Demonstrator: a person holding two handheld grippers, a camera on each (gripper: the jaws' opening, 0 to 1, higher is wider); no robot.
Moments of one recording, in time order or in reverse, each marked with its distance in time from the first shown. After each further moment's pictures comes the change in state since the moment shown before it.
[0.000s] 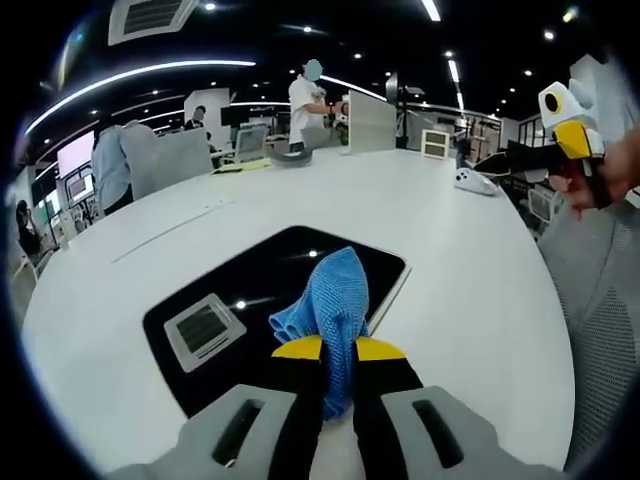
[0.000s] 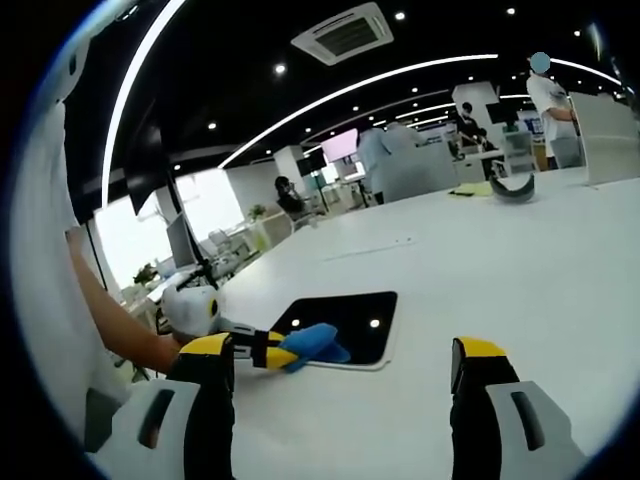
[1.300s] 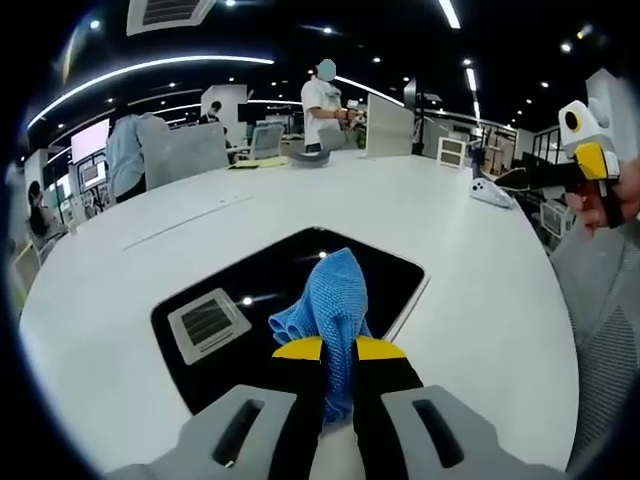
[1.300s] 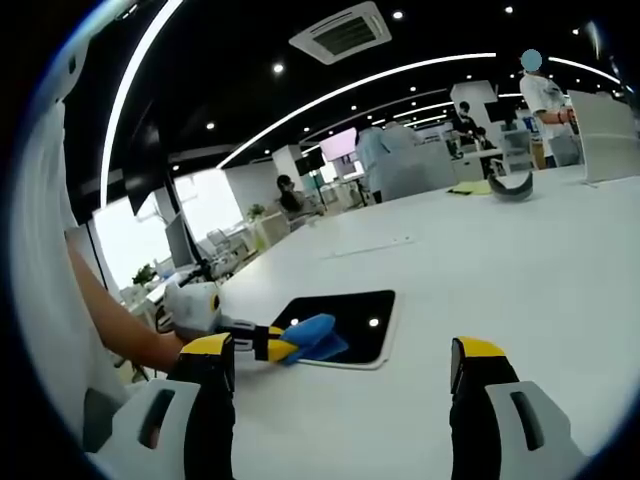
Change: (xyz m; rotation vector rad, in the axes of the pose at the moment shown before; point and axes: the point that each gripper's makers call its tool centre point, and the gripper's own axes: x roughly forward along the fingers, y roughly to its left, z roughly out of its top) left arm 0.004 0.013 0.003 -0.061 -0.010 0.049; right arm 0.000 -0.003 -0.001 0.002 0.006 -0.006
